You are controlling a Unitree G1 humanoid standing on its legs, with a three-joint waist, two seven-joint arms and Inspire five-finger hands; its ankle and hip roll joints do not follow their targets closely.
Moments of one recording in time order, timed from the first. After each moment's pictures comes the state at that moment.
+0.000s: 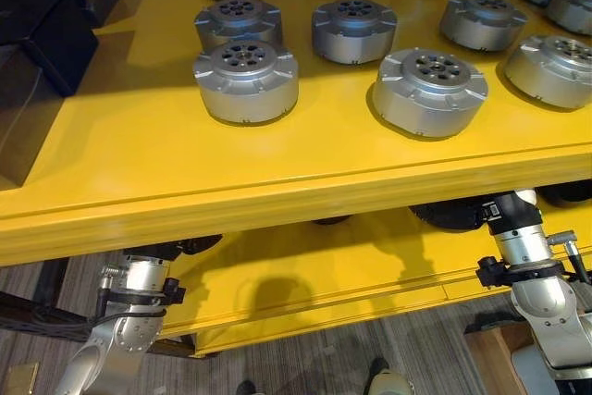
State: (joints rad) left arm 0.21 0.68 0.07 -0.27 0.51 -0.20 0.34; right arm 0.04 -0.65 -0.05 -0.26 -0.18 -0.28 -0.14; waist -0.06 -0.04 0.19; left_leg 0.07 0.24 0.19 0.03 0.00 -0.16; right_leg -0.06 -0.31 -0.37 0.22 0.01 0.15
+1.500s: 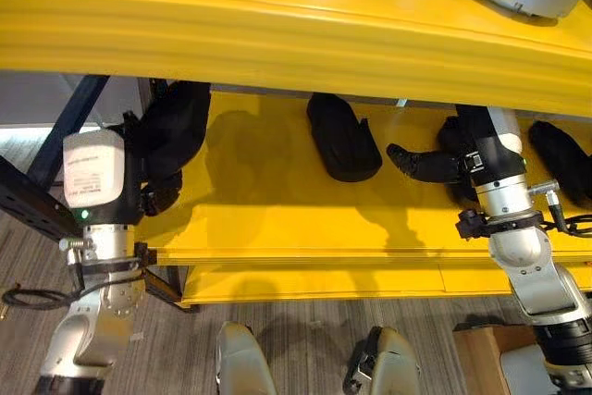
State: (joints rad) left arm 0.00 0.76 0.11 -0.14 0.61 -0.04 0.49; right arm -0.30 -0.65 0.07 -0.19 -0.19 -0.23 -0.20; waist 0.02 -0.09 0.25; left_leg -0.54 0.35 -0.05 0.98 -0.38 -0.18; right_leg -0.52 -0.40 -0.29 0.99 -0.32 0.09
